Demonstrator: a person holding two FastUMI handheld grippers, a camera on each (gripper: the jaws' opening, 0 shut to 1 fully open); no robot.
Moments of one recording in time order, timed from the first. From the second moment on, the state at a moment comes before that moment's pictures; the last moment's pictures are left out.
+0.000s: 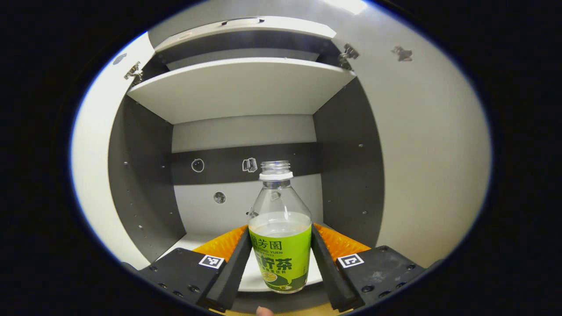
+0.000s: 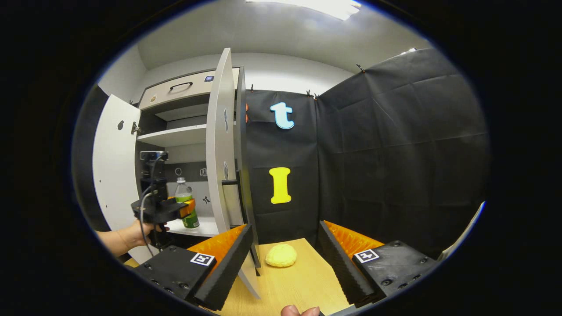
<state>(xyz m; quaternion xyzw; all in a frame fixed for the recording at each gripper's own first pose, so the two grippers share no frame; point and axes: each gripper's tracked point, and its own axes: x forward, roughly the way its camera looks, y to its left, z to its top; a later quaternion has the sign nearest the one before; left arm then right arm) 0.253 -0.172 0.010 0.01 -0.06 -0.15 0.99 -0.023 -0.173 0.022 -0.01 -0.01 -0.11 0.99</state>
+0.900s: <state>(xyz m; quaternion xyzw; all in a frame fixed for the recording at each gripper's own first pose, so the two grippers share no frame) 0.040 -0.132 -0.166 -0.02 -0.02 -0.16 0.99 -0.018 -0.158 0.039 -0.05 -0.04 -0.10 0.99</state>
